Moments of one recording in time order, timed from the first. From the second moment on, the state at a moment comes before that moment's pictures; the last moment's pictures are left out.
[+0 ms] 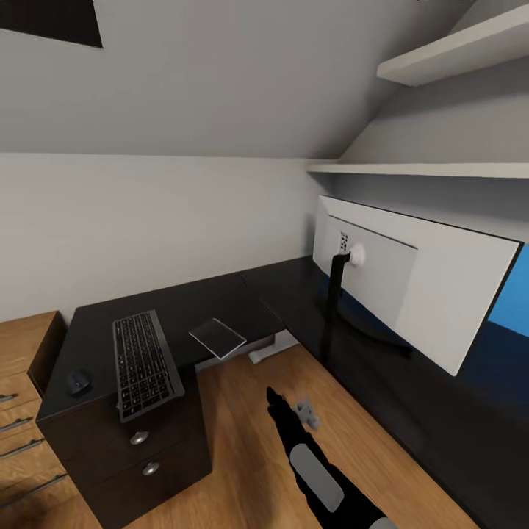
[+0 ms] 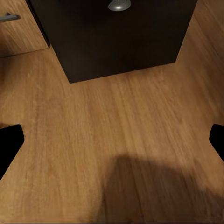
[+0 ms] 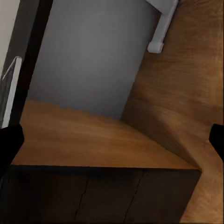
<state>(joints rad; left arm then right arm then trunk) 0.23 0.02 -0.12 -0.66 0.24 -0.55 0.26 -0.47 0.14 0.56 -0.78 -1.30 -0.23 -0.19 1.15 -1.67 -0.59</state>
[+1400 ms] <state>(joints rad) 0.23 0.02 -0.13 -0.56 0.24 -0.51 0.26 -0.35 0.14 0.60 0.02 -0.82 -0.71 -0.02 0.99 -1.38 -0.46</state>
